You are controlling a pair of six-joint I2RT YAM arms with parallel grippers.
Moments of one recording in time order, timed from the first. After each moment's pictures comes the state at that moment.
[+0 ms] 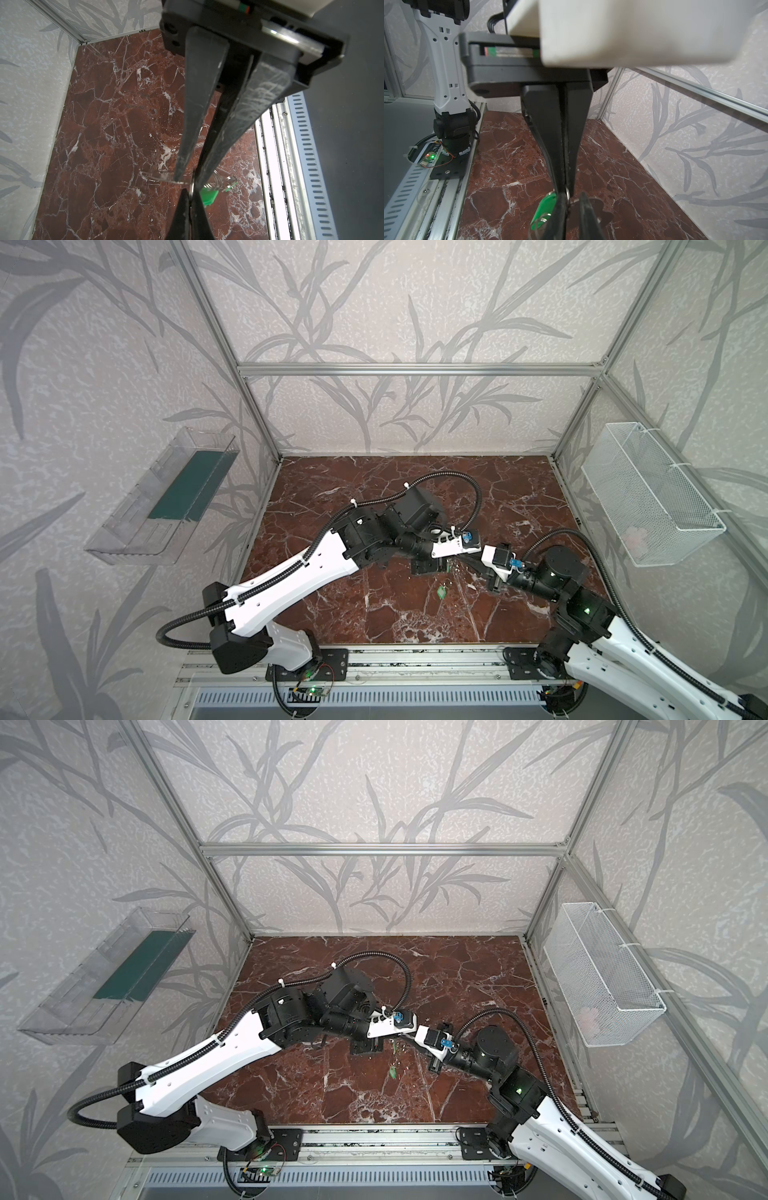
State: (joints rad) left arm -1.03 1.42 1.60 -0.98 0.23 0.55; right arm 0.75 0.60 0.56 0.00 -0.42 -0.30
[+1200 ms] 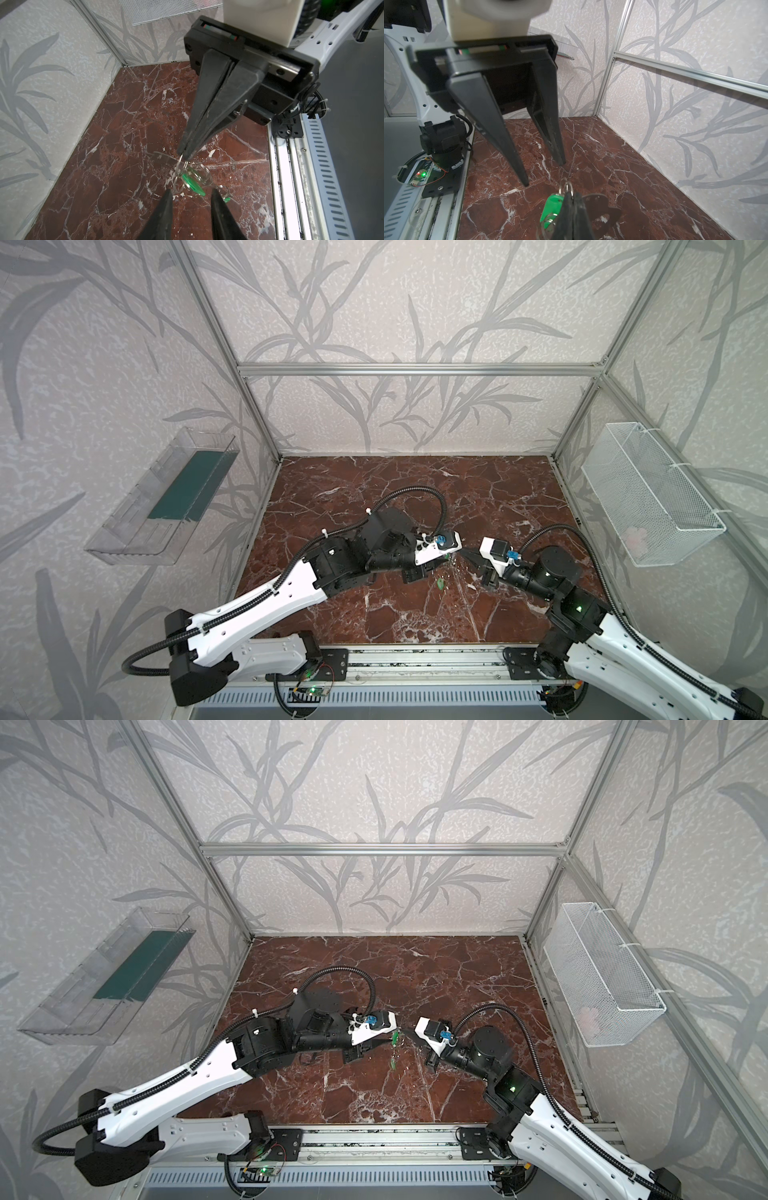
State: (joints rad) left arm -1.01 1.15 1.17 -0.53 0.19 0.36; right arm 0.75 0.63 0.52 0.11 -0.36 -0.20
